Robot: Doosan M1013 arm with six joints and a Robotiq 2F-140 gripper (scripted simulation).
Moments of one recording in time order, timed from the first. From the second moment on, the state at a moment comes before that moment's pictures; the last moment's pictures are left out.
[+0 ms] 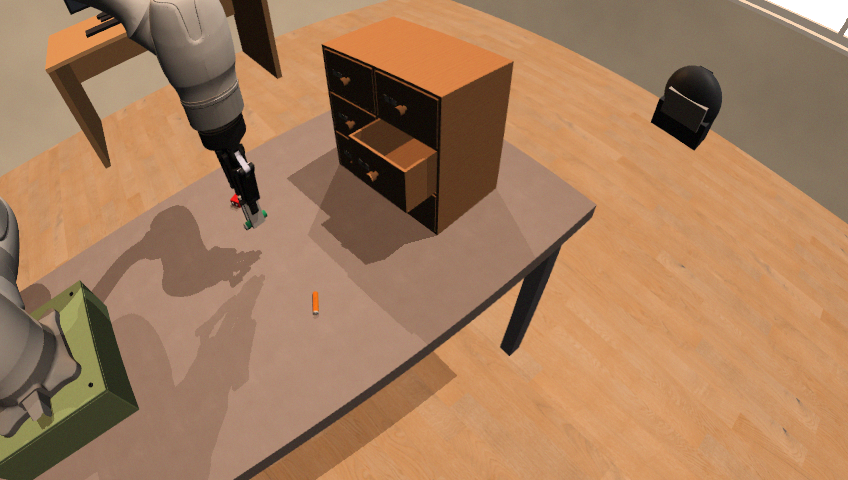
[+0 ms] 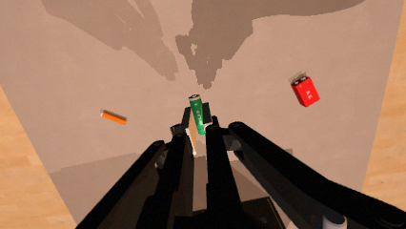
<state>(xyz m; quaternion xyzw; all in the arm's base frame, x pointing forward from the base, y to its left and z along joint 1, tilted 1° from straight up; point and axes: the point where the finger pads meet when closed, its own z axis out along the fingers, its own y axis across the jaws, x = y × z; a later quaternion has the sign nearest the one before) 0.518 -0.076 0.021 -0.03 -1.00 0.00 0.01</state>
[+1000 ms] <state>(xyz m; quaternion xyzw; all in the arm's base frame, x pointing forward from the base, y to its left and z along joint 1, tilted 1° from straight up) 0.525 -0.088 0.024 -0.21 -0.98 -0.01 0.01</state>
